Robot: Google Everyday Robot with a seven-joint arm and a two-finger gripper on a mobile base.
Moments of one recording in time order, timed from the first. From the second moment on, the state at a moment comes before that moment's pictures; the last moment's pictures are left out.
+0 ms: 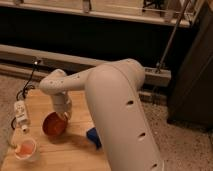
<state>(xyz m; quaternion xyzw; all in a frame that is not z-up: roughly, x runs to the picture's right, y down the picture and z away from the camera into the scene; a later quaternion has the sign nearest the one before) -0.217 0.159 0.798 -0.33 0.22 0.48 0.78</state>
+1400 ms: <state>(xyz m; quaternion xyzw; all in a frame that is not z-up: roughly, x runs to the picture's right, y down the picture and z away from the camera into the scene) -0.029 0.092 0.861 -0.27 0.34 0.61 0.67</state>
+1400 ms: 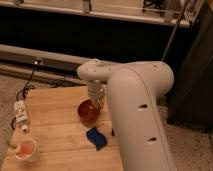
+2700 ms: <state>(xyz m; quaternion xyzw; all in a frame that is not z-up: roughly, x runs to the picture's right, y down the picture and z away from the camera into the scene) -0.254 0.062 0.886 -0.33 0.26 0.53 0.74</state>
